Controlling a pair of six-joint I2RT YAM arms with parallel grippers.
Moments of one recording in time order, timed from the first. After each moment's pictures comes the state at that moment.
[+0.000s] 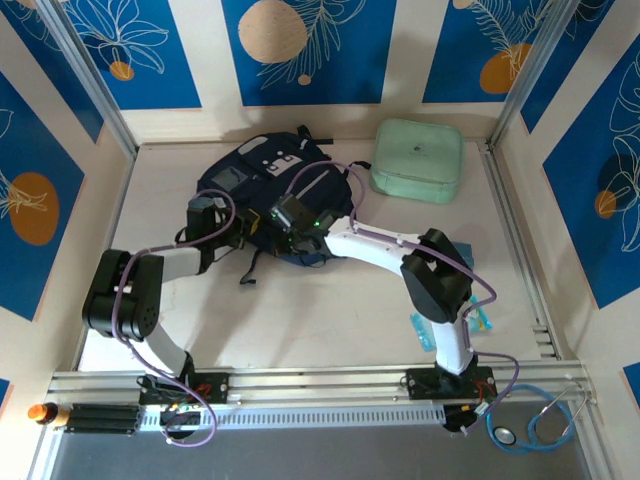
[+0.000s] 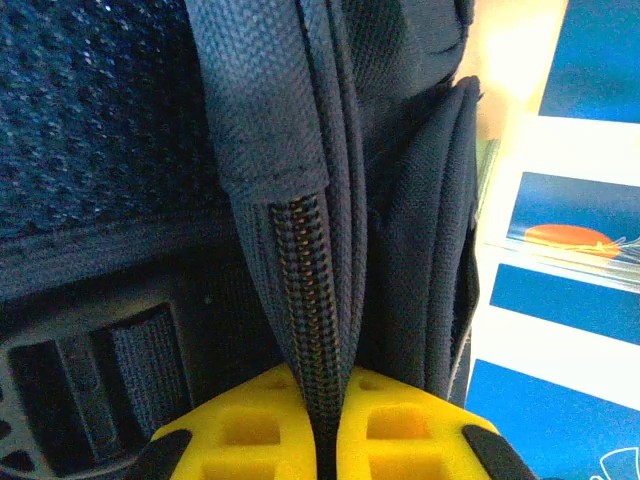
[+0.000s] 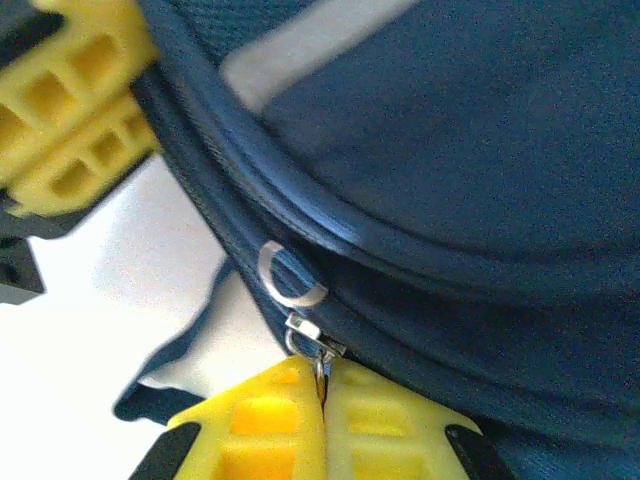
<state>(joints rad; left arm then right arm) -0.16 1.65 0.70 0.45 0.51 -1.33 0.89 1.95 1.48 -0.49 0.06 0.64</state>
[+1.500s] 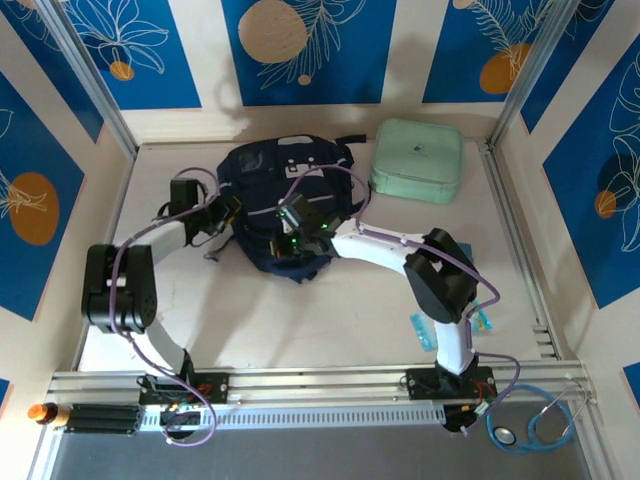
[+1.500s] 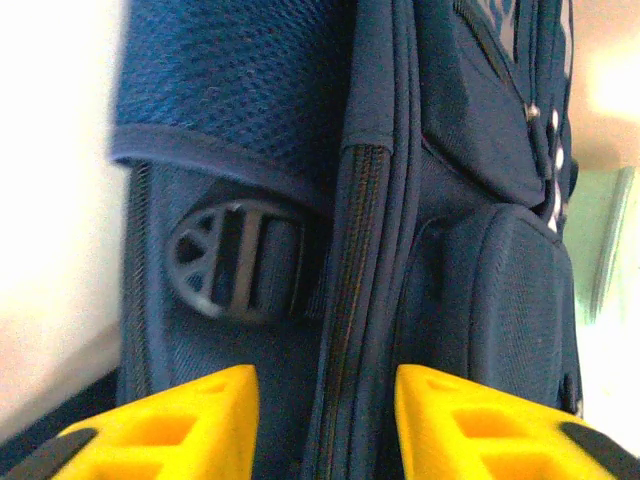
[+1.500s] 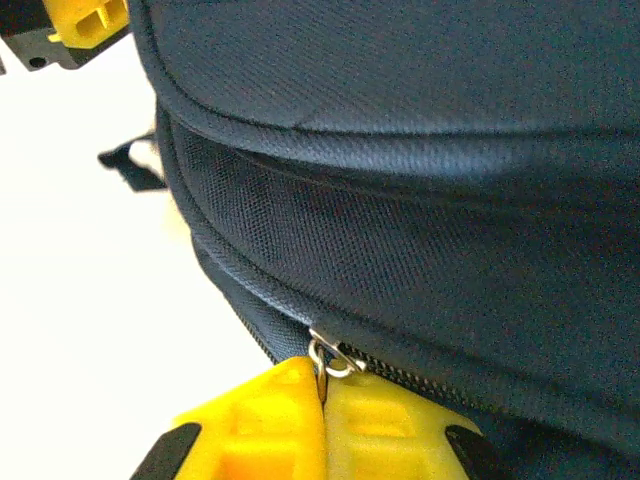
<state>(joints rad) -0.02 1.66 0.95 -0.04 0.44 -0.90 0.86 1.95 1.44 -0.36 -0.16 0.61</state>
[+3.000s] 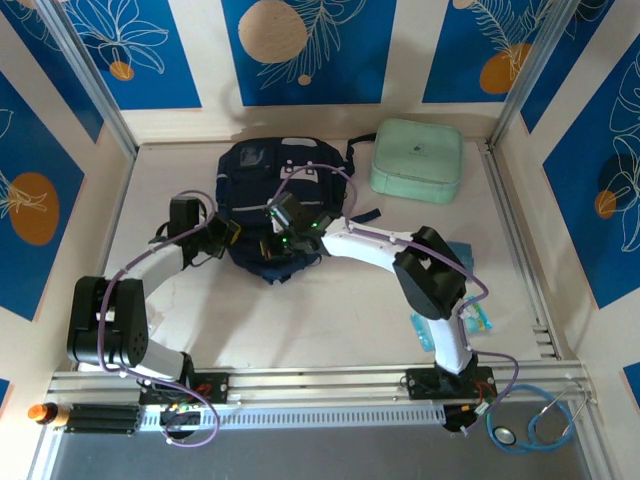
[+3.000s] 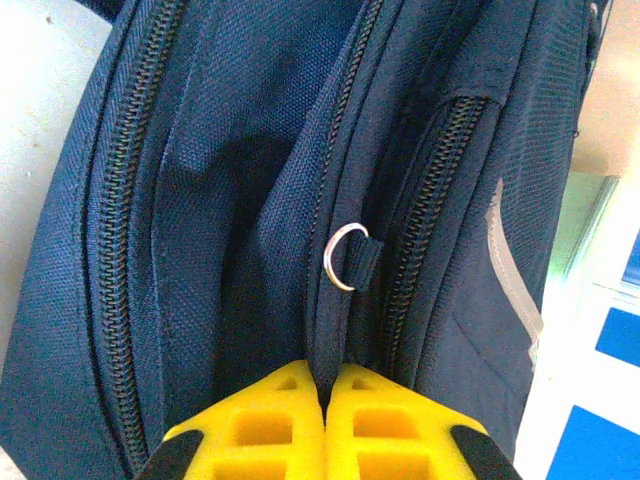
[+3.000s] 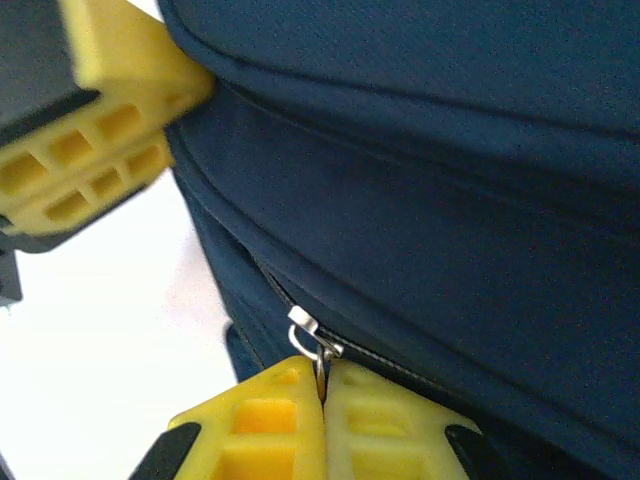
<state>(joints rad) -0.08 1.47 0.77 -0.07 0.44 -1.14 0.87 1.99 1.48 -0.36 -0.16 0.59</state>
